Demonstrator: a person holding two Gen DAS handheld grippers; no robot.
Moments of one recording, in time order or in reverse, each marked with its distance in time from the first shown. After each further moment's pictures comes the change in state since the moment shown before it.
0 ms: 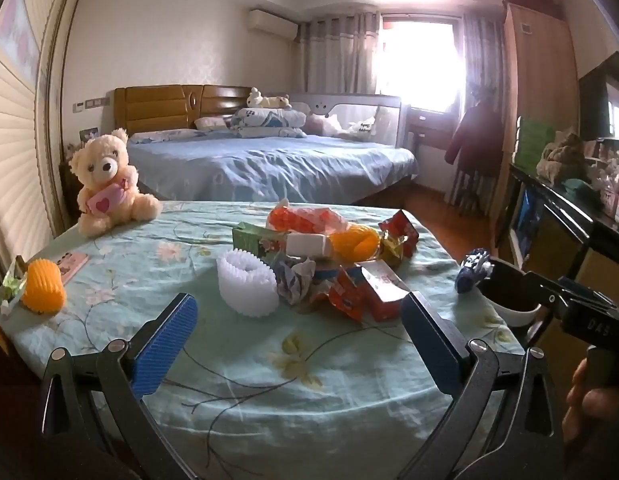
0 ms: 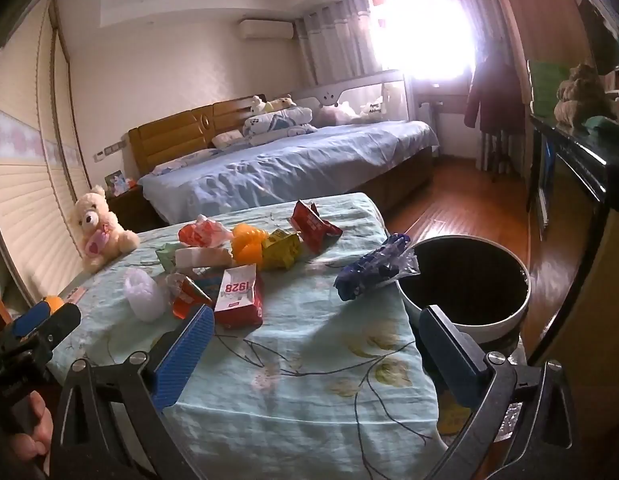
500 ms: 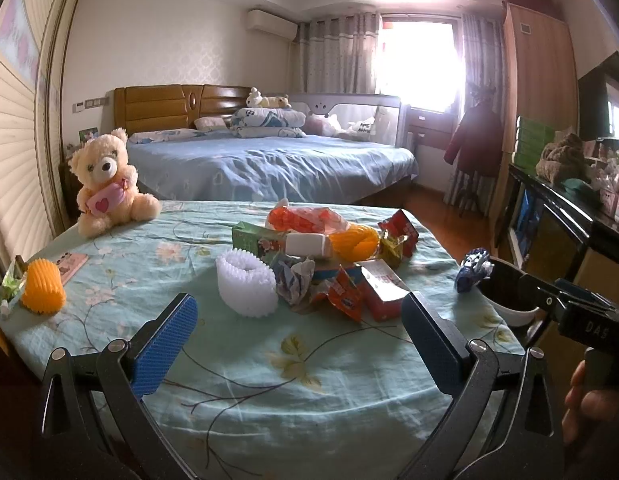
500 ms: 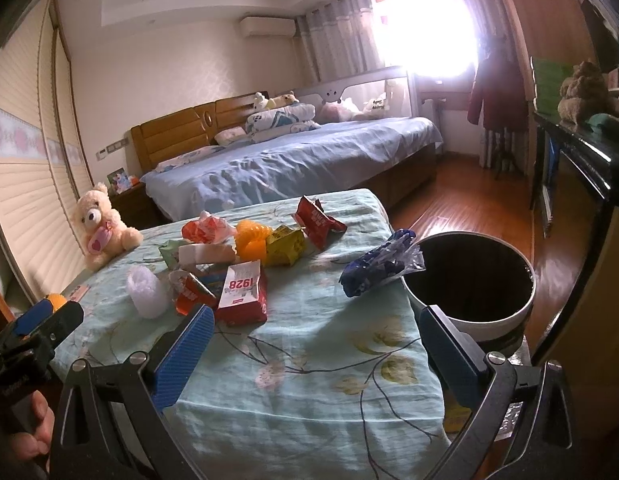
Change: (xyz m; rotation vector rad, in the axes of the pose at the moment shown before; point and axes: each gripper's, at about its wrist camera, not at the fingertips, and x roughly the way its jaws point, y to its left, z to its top) left arm -0.003 -0.001 0.001 0.004 -0.001 -0.001; right arm 0.002 0.003 -0.002 0.001 0.014 0.014
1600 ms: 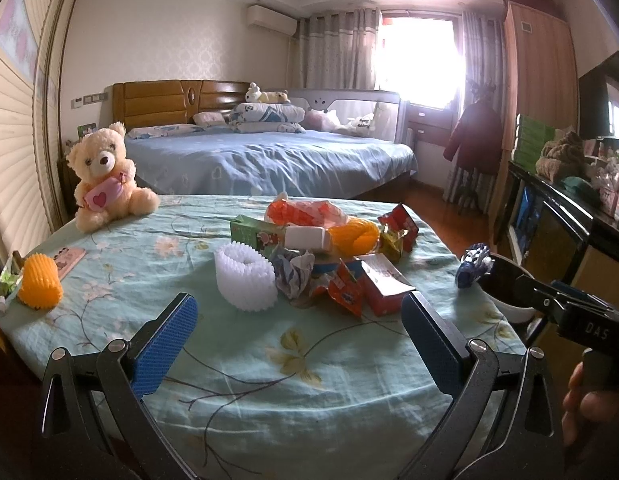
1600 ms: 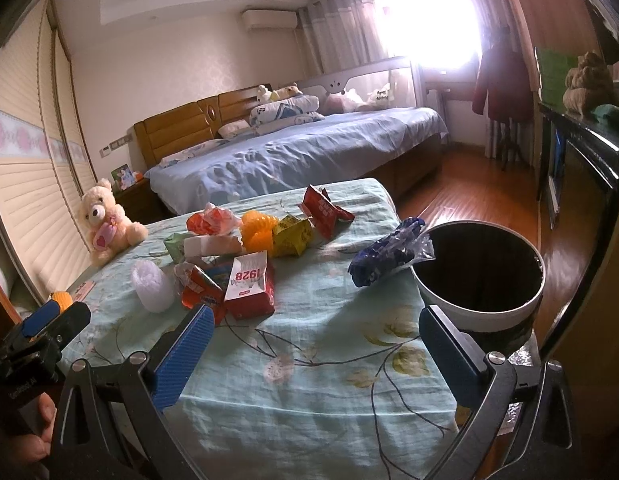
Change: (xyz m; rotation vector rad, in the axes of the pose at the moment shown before) left arm 0.003 0.001 -0.006 -0.007 0.013 -0.006; right arm 0.005 0.003 -0.004 0.009 0.029 0.019
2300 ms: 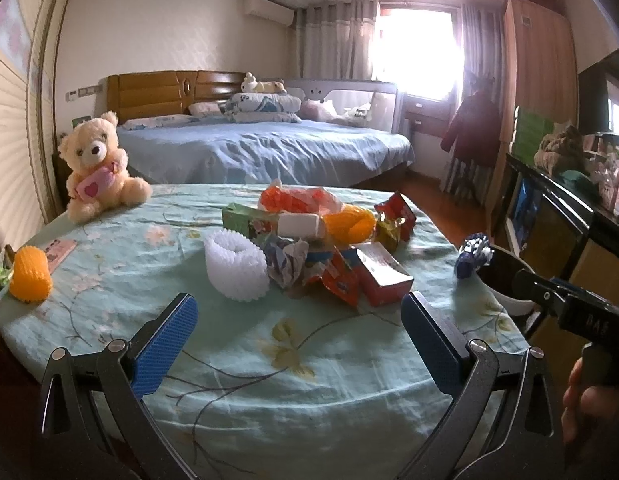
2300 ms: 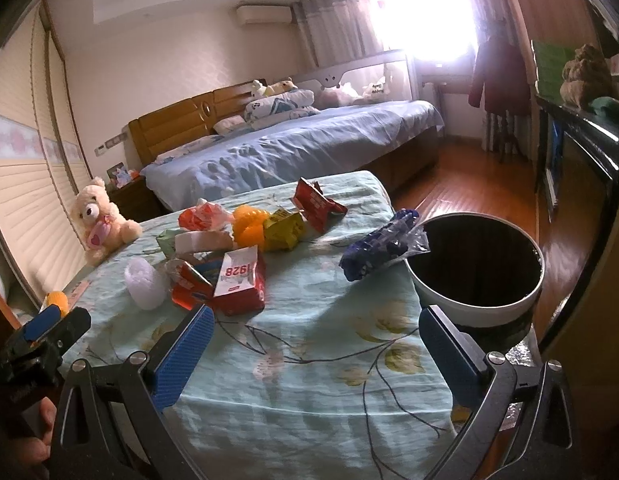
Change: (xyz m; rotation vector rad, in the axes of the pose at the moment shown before) left arm 0.015 -0.004 -0.005 0.000 0.049 -0.016; right arm 0.008 -0.011 -0.004 0.016 0.024 -0.017
